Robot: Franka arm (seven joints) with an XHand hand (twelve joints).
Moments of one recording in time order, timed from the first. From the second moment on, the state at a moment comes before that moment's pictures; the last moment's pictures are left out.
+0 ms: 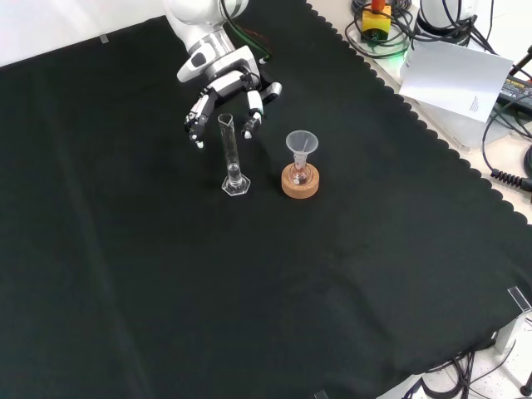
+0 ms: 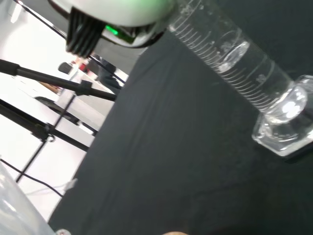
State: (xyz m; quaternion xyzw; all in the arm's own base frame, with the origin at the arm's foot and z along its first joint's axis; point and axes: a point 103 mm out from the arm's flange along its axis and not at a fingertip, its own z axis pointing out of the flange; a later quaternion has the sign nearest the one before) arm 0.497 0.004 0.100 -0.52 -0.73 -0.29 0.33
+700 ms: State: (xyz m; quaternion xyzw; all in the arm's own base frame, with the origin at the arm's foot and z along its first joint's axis) arm 0.500 0.019 0.091 -0.49 -0.73 -0.33 0.34
